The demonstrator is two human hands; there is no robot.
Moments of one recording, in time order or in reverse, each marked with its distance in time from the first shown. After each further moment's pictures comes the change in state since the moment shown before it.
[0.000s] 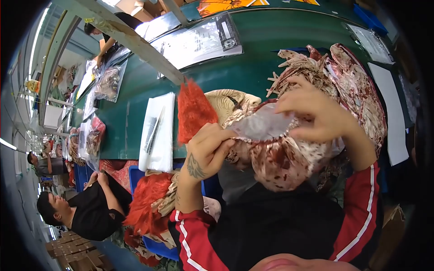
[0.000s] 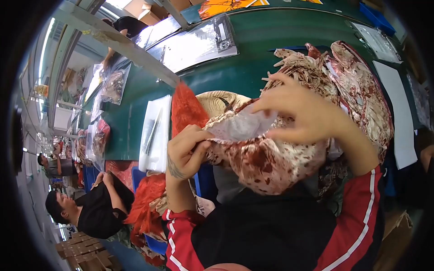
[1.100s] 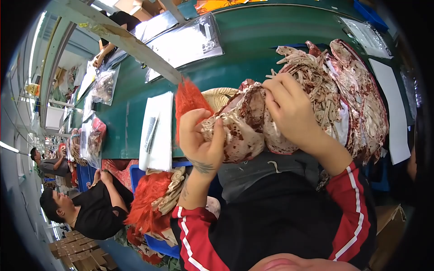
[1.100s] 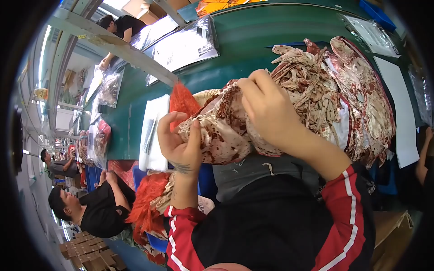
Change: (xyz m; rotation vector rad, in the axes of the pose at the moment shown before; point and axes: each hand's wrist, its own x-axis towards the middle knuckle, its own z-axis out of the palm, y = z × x) left_hand 0.009 -0.009 0.035 0.136 0.646 -0.089; right_hand 0.024 0.005 0.069 -0.573 0.649 0.173
